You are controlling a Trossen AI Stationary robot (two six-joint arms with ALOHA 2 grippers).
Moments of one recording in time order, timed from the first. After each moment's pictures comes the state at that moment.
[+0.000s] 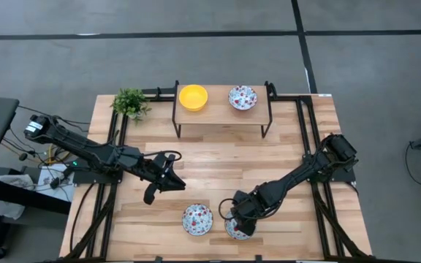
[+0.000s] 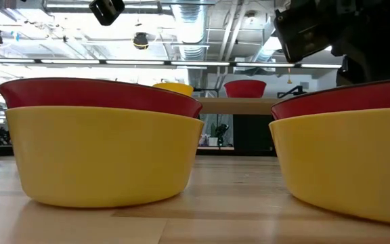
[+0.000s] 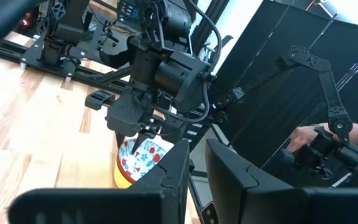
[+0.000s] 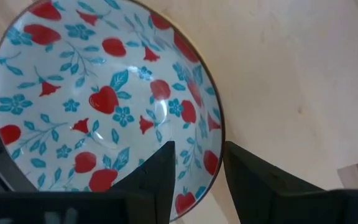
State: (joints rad) left arm -0.36 1.05 0.59 0.38 0.05 -0.45; right arm 0.53 1.86 1.28 -0.79 -0.09 0.99
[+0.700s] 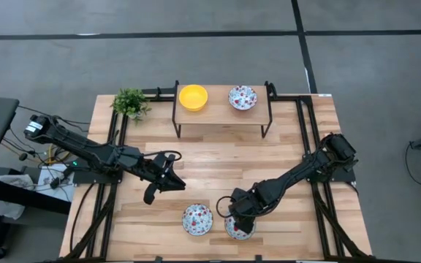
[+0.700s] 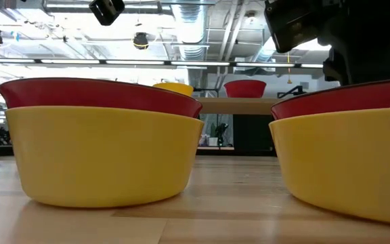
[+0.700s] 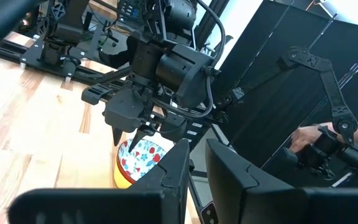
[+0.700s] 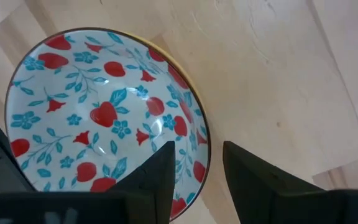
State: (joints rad) left arm -0.36 1.05 0.59 0.38 0.05 -0.45; right arm 0.52 1.87 1.34 -0.86 -0.05 0.96
